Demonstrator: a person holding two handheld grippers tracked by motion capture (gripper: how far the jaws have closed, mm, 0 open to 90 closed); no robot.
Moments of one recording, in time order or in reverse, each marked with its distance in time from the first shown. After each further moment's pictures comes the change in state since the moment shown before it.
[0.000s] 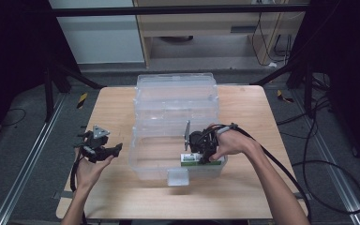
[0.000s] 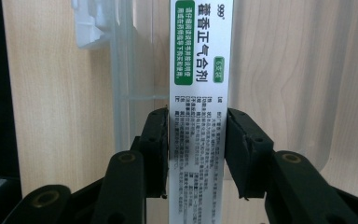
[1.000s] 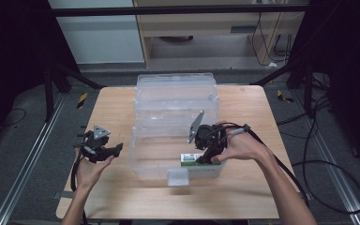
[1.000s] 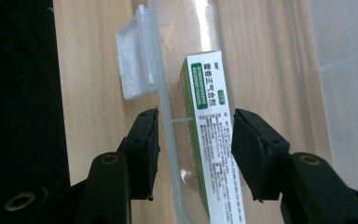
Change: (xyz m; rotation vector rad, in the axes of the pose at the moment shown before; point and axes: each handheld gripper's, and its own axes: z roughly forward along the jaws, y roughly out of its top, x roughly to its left) left arm -0.003 0.002 -0.003 -0.009 -0.001 0.016; right arm 0.028 -0.007 -0.053 -0.206 -0.057 0.143
